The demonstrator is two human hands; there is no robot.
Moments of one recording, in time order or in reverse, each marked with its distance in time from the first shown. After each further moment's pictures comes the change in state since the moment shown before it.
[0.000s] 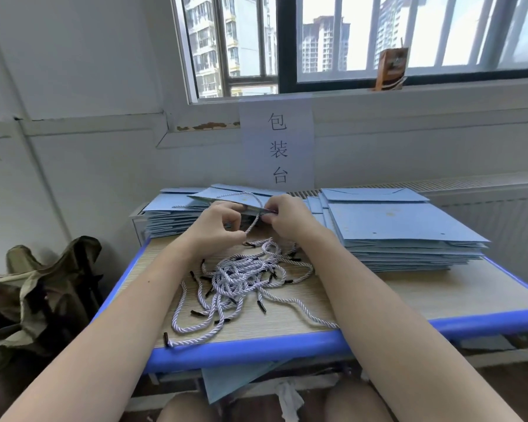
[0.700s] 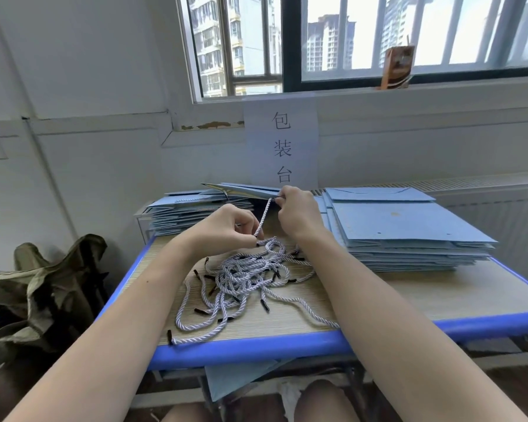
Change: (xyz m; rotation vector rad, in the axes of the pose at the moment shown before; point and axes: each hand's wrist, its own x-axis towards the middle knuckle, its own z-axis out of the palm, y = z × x) left_hand -0.010 0.018 -0.006 -0.119 -0.171 0.094; right_hand 0.000 -0.005 0.001 0.000 0.238 0.086
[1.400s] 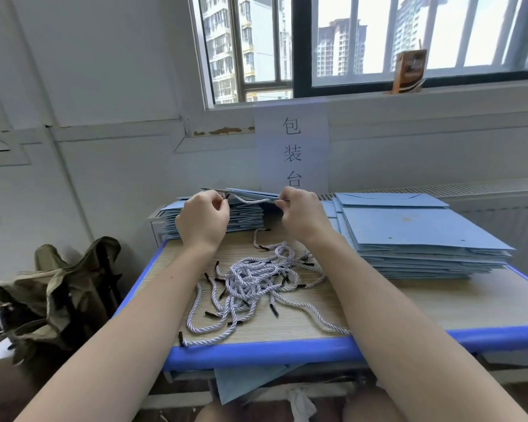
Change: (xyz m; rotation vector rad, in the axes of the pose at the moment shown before) left_hand 0.020 -0.035 -0.003 0.385 0.952 -0.280; right_hand -0.002 -0.006 -0.004 0.044 0.010 -0.182
